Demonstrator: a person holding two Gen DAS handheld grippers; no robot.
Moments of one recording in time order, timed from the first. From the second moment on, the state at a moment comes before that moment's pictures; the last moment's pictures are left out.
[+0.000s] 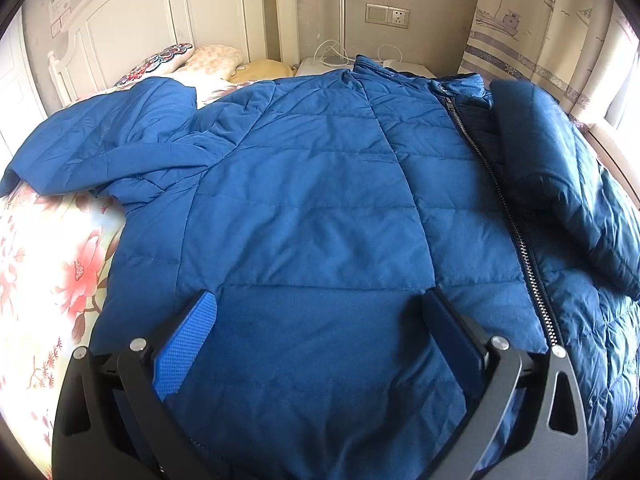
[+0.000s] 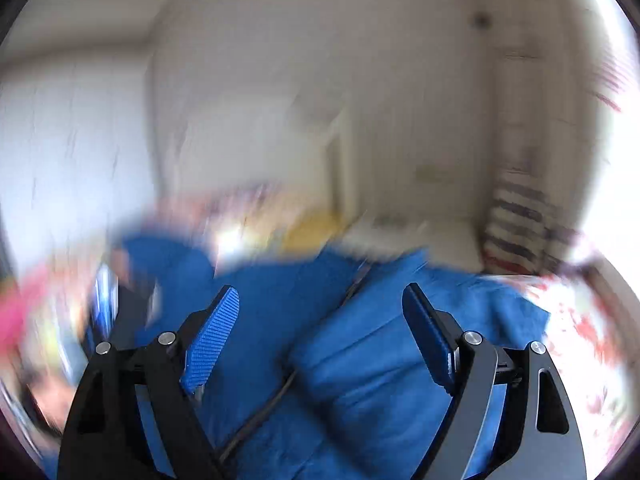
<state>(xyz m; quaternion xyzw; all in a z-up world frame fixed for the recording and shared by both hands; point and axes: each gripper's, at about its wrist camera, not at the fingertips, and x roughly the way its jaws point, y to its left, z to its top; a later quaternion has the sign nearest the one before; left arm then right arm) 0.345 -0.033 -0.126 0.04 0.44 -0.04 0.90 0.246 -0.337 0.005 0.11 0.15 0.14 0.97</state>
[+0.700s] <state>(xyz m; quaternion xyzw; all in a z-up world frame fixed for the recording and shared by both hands) 0.233 -0.268 -0.113 0.47 0.15 -0.24 0.84 0.317 -0.477 -0.103 0.31 0.36 -0.11 0.88</state>
